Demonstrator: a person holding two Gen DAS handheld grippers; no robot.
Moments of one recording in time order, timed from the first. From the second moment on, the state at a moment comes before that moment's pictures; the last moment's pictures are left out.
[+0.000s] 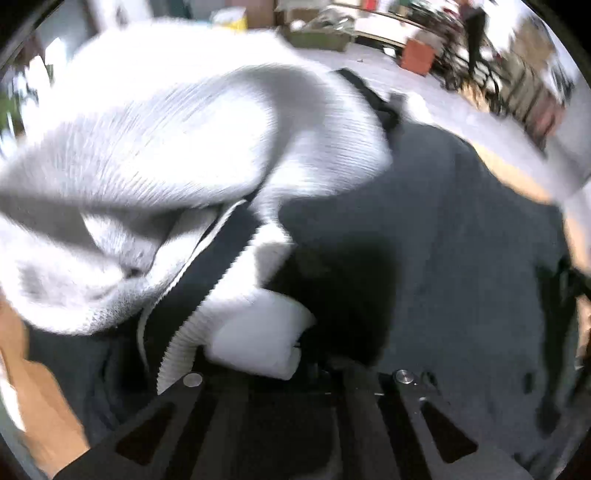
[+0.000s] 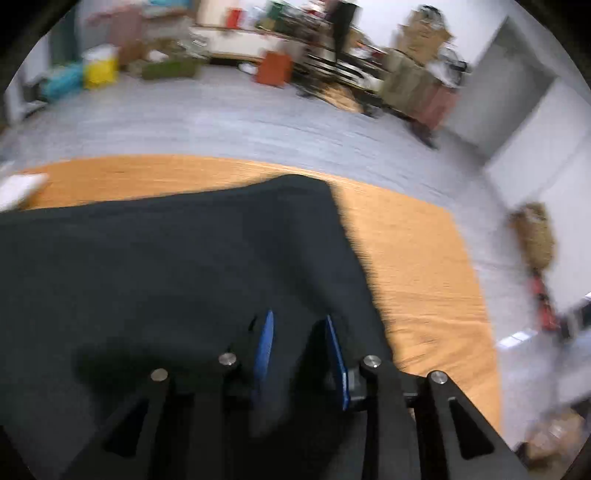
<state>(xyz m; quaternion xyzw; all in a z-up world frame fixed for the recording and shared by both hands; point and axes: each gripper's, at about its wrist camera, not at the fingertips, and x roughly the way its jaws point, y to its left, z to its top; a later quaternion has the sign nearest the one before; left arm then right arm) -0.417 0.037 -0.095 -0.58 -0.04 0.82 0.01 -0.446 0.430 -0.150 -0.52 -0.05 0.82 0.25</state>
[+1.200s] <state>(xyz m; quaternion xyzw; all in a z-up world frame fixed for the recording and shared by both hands) -0.028 0.113 -0.107 -0.61 0.12 0.75 0.24 -0.042 0.306 -0.127 -0.56 -0.03 0.82 0.06</state>
